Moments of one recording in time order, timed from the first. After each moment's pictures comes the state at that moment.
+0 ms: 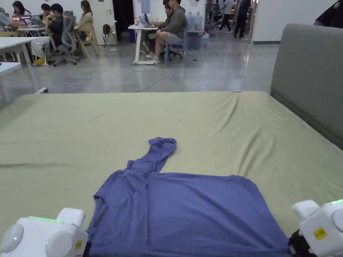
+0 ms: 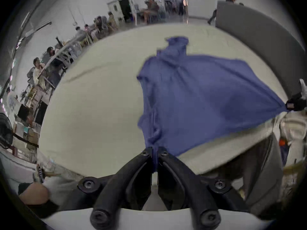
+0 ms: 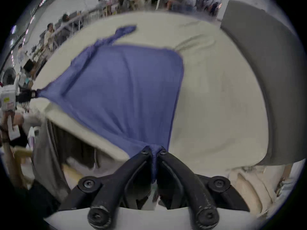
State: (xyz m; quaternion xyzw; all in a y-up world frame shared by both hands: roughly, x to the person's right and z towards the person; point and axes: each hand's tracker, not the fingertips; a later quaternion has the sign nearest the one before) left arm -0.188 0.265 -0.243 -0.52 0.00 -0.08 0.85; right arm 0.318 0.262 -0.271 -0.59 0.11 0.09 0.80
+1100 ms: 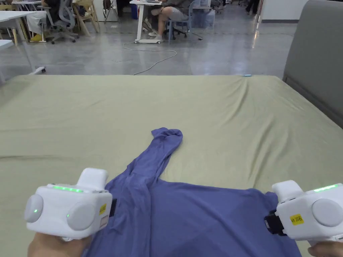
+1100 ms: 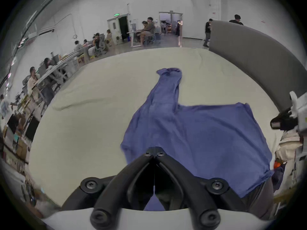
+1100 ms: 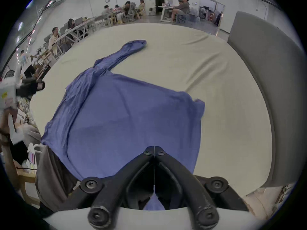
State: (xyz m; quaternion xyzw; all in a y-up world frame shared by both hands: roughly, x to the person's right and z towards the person) left arm -0.157 0.295 -0.389 -0.41 -0.05 -0.05 0.91; right arm 0.245 0.284 -0.381 -0.51 0.12 0.08 0.85
